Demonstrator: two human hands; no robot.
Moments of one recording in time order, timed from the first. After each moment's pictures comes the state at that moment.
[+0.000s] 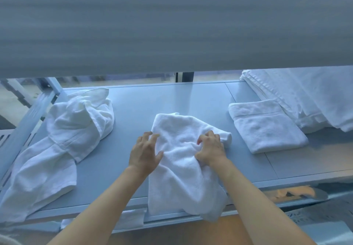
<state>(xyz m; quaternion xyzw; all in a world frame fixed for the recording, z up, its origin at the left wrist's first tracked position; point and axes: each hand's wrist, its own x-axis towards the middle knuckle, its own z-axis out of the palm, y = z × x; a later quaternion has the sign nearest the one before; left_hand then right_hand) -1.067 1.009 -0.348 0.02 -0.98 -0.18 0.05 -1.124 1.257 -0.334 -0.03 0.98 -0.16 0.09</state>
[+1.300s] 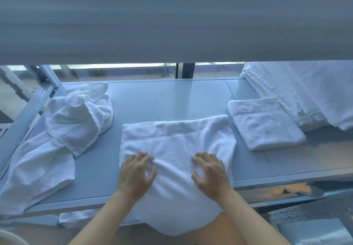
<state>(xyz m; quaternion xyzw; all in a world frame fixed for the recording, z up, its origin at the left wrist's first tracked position) -0.992 1.001 -0.374 0.01 -0.98 -0.19 0.07 -1.035 1.283 -0.380 -0.18 0.96 -0.19 -0.04</state>
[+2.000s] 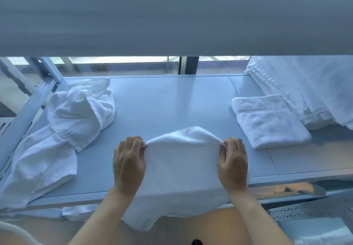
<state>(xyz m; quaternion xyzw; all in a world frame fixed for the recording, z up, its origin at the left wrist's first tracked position) -0.995 1.001 -0.334 0.05 -0.93 -0.21 0.31 -1.048 1.303 -0.348 -0.04 0.92 -0.28 -0.28</state>
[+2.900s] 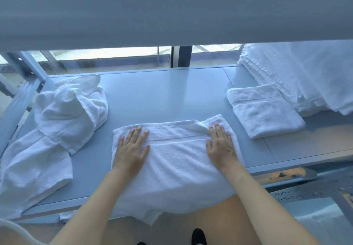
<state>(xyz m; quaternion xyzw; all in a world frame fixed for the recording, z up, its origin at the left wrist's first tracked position) -1.041 0.960 -0.391 0.01 -0.99 -0.16 -0.03 -1.094 1.298 -0.385 -0.05 0.99 -0.13 0.00</state>
